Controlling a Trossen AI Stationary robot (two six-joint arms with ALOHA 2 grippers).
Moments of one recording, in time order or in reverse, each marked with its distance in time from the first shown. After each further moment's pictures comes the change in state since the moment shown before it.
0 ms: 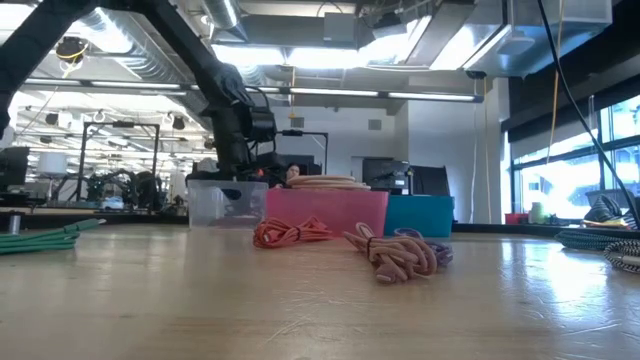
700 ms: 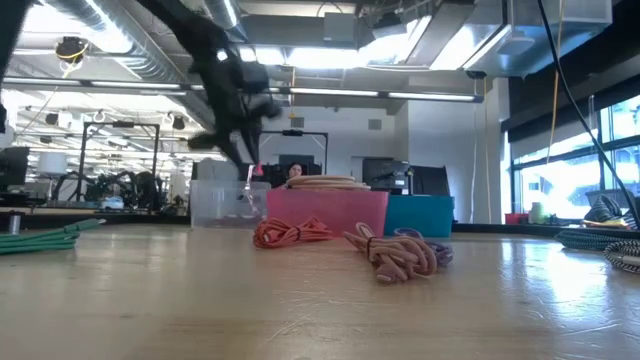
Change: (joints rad) left arm -0.036 -0.262 -0.005 -0.057 0.014 0.082; right arm 0.000 0.000 0.000 0.000 0.000 0.000
